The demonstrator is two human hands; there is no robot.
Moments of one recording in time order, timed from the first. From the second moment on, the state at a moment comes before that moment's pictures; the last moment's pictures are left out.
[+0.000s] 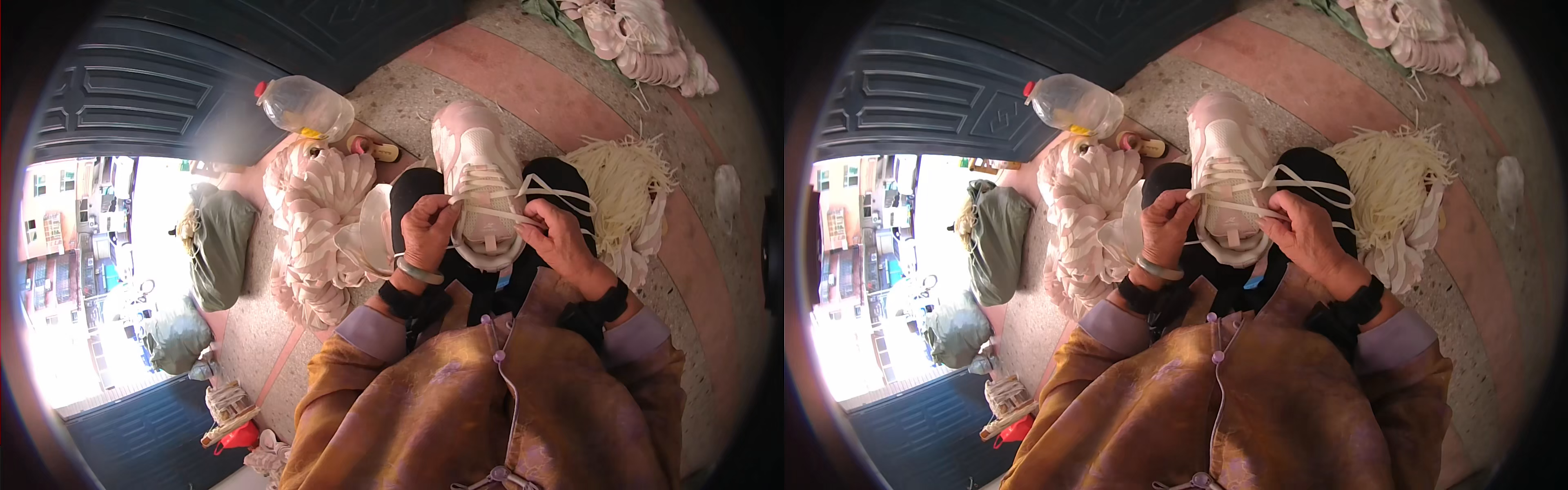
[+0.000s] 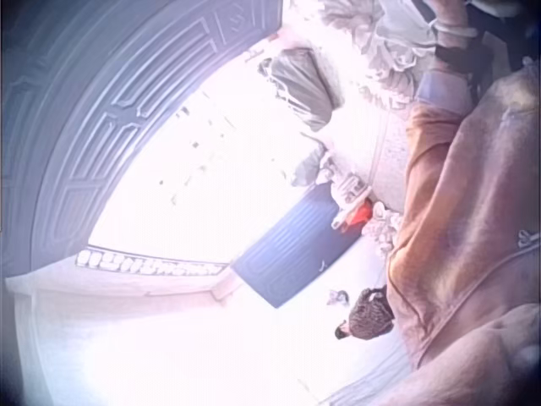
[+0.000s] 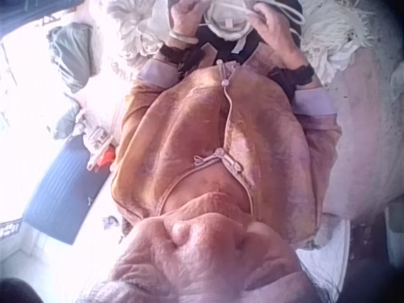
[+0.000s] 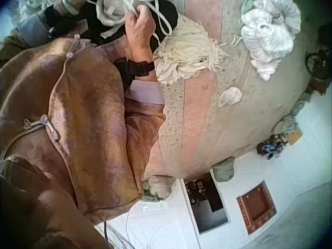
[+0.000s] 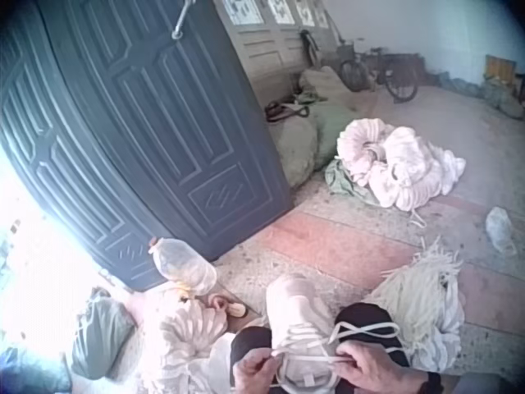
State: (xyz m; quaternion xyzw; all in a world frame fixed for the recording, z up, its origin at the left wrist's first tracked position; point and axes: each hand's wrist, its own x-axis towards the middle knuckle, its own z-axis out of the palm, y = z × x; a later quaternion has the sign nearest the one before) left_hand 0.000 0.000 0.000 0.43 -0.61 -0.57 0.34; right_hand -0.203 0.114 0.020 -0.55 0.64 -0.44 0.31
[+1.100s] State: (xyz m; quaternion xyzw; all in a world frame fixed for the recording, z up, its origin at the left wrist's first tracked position) left_hand 0.000 -0.030 0.050 0.40 -0.59 -0.65 0.25; right_hand -0.231 0.143 0.061 -0.82 0.50 -0.28 -0.06
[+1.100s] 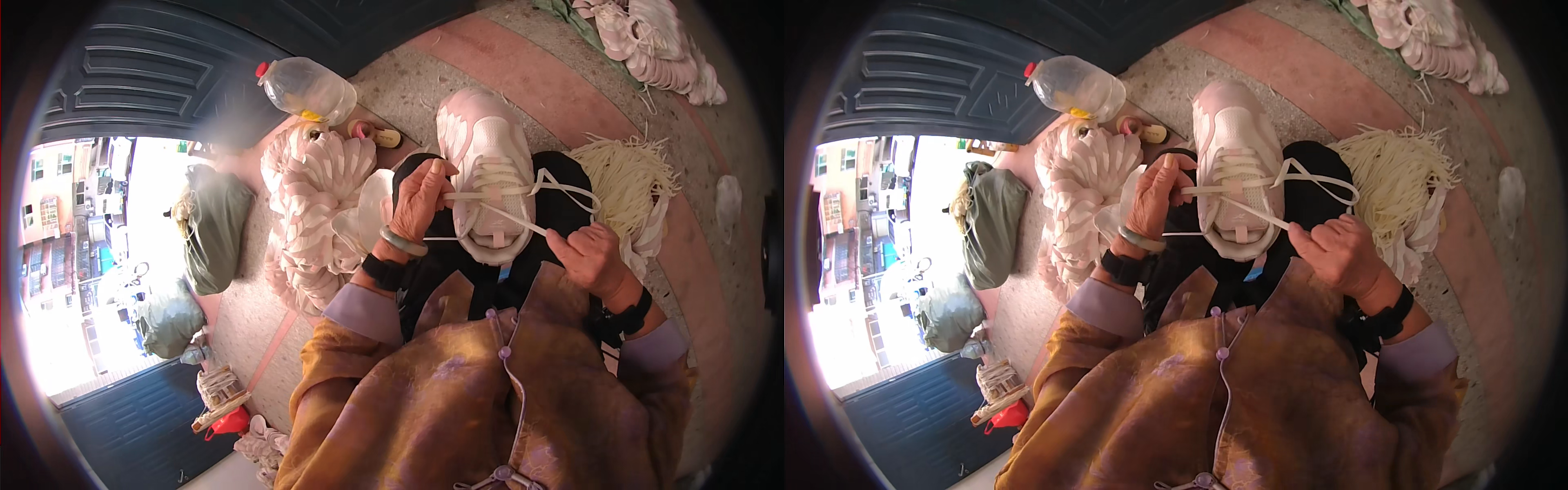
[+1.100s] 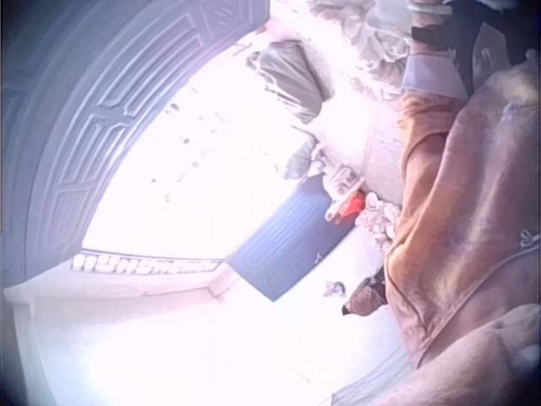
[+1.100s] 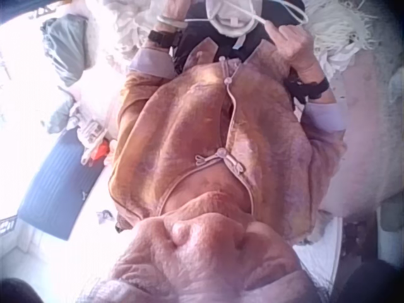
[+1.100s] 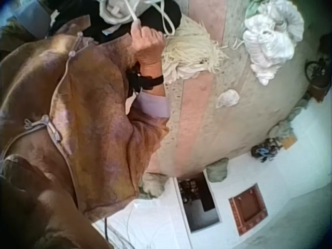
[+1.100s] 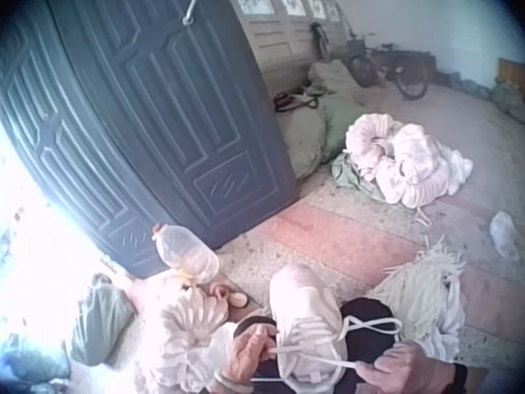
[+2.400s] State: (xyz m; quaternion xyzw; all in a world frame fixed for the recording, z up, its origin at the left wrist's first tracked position) left_hand -0.054 0.015 0.058 0.30 -0.92 -0.10 0.22; right_hand -0.194 0.095 0.028 -0.61 0.68 -0.37 0.14
